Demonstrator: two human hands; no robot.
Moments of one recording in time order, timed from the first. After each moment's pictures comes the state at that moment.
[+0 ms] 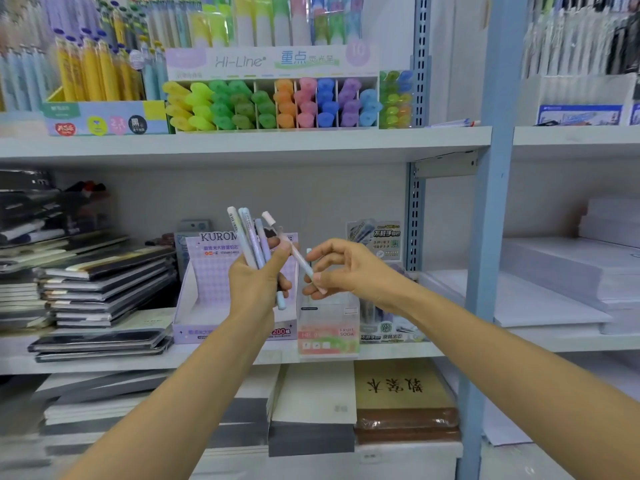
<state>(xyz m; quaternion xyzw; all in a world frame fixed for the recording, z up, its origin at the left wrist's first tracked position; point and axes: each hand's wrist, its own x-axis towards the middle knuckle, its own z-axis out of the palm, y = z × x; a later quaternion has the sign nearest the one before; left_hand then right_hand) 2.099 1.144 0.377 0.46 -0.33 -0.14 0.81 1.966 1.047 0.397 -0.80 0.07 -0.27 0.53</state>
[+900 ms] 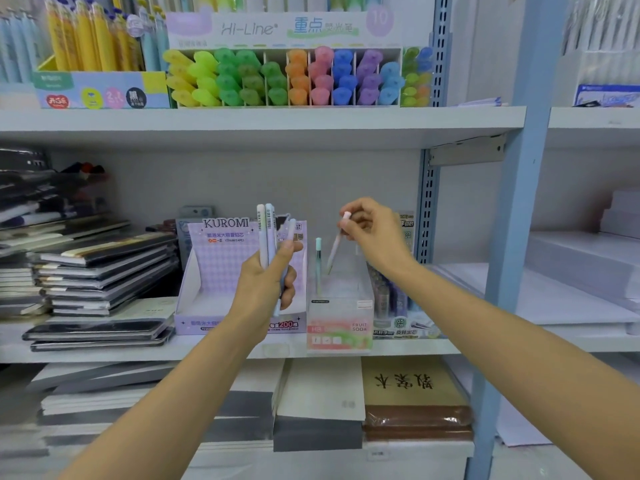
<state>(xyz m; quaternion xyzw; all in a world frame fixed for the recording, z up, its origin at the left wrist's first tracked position) 2.125 1.142 0.356 0.49 -0.43 -0.19 0.73 2.001 1.001 0.403 -0.78 0.18 -0.53 0.29</state>
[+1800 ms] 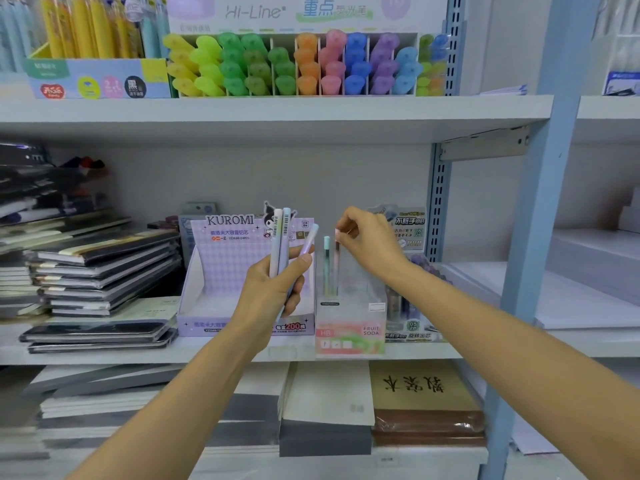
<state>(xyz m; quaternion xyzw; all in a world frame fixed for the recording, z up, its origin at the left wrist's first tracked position) 2.140 1.136 0.344 0.49 -0.44 -0.22 0.72 2.029 0.981 0.391 -0.86 0.22 -0.46 0.10</state>
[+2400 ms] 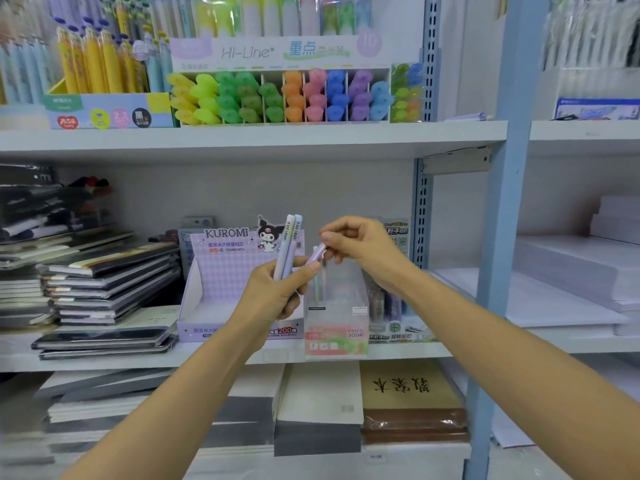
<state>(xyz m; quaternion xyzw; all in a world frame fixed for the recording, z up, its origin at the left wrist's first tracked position) 2.117 1.150 0.363 0.51 -0.47 -0.23 0.68 1.988 1.027 0.409 -0.76 0.06 -0.42 0.49</state>
